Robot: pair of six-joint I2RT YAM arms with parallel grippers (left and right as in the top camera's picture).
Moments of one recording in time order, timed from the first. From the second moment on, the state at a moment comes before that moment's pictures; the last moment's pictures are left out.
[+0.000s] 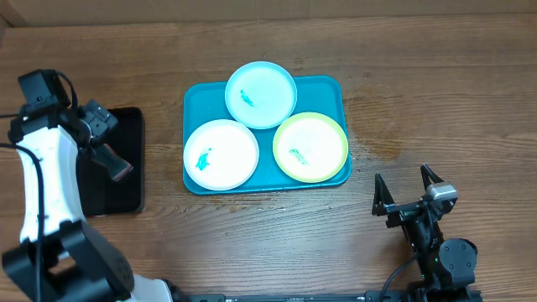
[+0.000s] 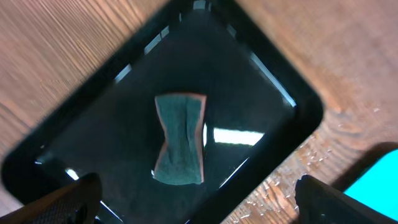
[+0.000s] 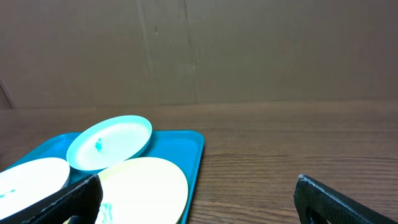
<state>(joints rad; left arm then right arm) 0.45 1.69 1.38 -0.87 -0.07 -0.48 0.12 0.01 0.02 -0.03 -0.09 0.12</state>
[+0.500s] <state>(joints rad) 0.47 1.96 1.38 -0.93 0.00 -0.45 0.12 0.01 0.02 -0.03 -0.09 0.12</state>
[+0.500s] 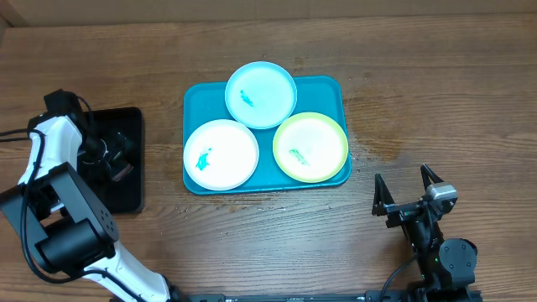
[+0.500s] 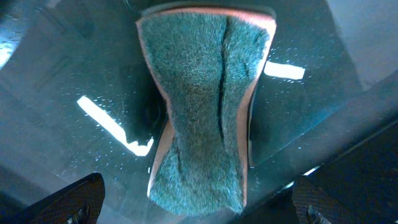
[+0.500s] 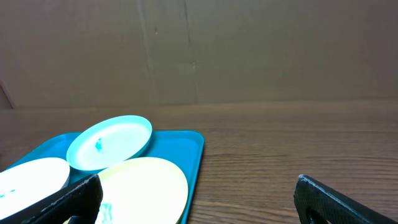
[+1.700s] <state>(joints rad) 0.47 2.06 1.40 -0.68 -0.09 -0.33 0.12 0.01 0.02 -0.03 -0.09 0.12</state>
